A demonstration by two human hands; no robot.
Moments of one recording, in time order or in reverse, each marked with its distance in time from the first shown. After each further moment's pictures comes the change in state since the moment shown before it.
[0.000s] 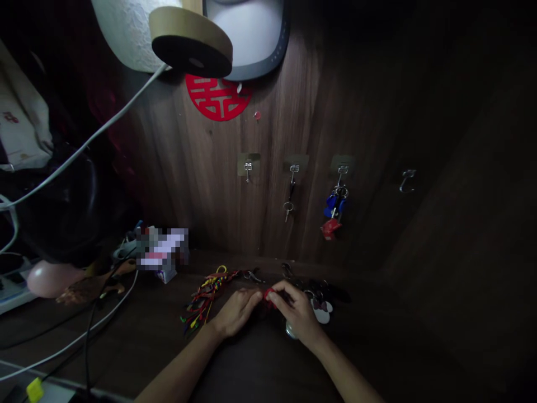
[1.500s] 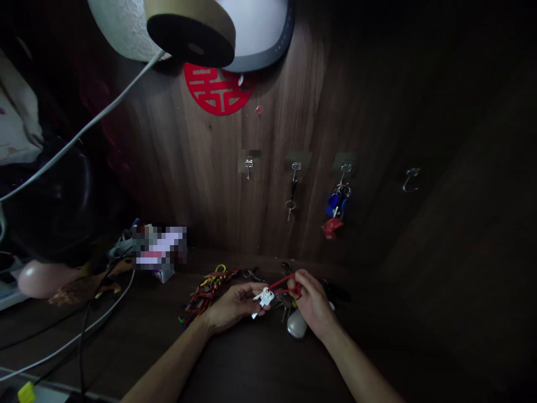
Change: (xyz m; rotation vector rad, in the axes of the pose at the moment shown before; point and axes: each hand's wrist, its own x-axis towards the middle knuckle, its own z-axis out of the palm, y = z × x) left_hand 0.004 -0.020 0.002 -1.108 -0.150 -0.295; right_hand 0.015 0.012 -0.016 0.892 0.289 0.301
